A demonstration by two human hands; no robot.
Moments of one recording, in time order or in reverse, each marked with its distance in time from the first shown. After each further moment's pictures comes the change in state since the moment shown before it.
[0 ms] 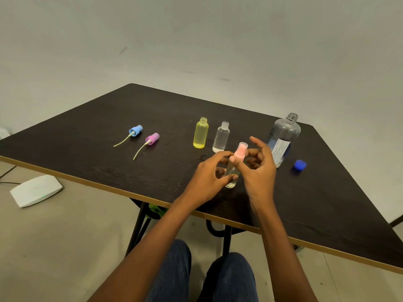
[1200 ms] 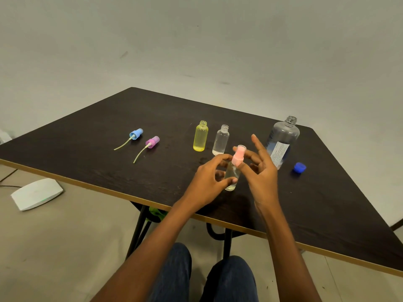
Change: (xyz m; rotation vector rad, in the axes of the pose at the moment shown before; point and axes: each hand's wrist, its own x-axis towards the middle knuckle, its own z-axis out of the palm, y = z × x) left_hand -0.001 0.005 -0.001 -0.018 -0.018 -0.060; right_hand -0.001 -0.005 -0.009 0.059 -0.125 0.037
